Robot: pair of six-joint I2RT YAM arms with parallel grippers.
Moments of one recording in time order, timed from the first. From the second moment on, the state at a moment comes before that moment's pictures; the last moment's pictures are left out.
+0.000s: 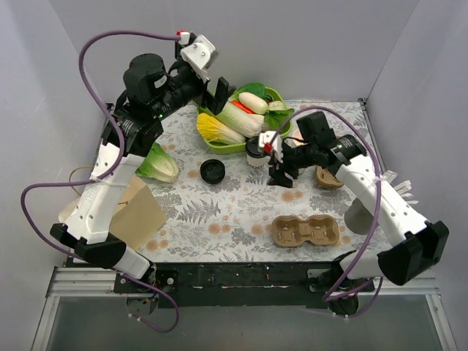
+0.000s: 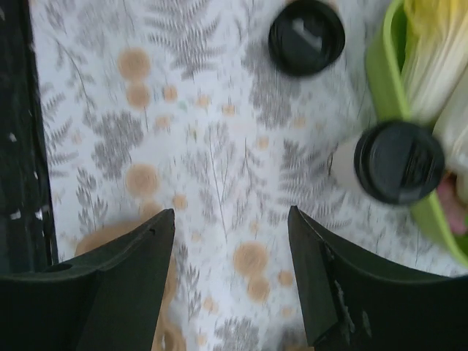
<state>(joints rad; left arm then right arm) -0.56 1.50 2.00 -0.55 0.29 0.26 0.50 1.29 1.30 -0.95 -0.62 -0.85</state>
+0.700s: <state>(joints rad) -0.48 1.21 1.91 -0.48 -0.08 0.33 1.01 2.17 2.29 -0.22 -0.49 0.16</state>
